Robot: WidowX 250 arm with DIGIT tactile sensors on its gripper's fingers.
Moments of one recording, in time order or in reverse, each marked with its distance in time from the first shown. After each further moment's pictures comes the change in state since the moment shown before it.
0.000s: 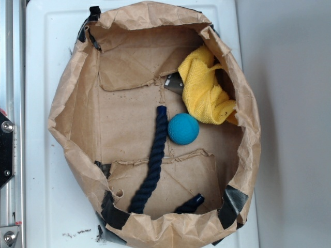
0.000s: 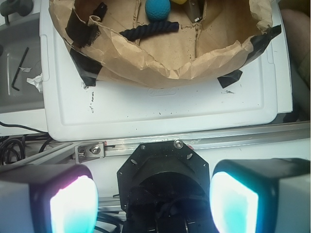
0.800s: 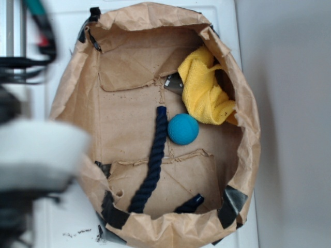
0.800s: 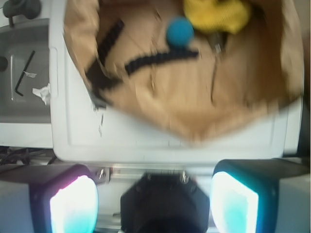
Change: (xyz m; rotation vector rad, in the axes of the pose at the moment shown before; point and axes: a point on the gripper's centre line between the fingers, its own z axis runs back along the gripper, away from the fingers) arm 0.087 -0.018 -0.021 -0.028 0.059 -0.128
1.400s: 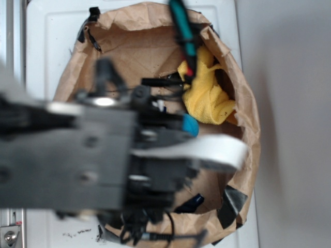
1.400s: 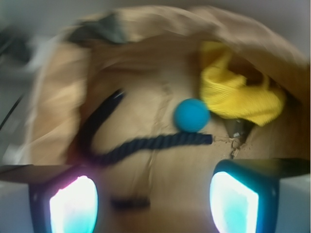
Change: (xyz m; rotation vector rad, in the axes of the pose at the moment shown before) arm 0.056 0.025 -0.064 0.125 -0.325 0.100
